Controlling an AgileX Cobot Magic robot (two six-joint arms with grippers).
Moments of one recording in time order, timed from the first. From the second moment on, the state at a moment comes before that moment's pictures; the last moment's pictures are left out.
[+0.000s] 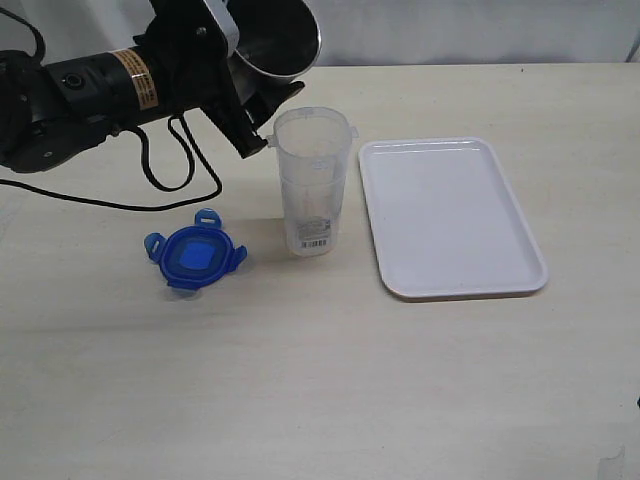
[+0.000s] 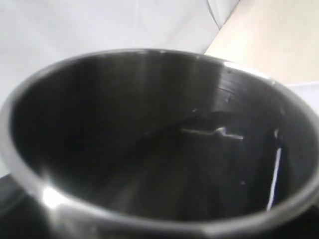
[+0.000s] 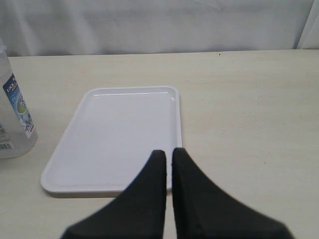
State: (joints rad) left arm -0.41 1.78 -0.94 0.65 -0.65 0.13; right arm 0.05 0.00 0.00 0.03 0.35 -0.01
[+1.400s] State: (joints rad) left arm -0.41 1.78 -0.94 0.64 -0.64 0.49; right arm 0.05 0.00 0.00 0.03 0.35 -0.01
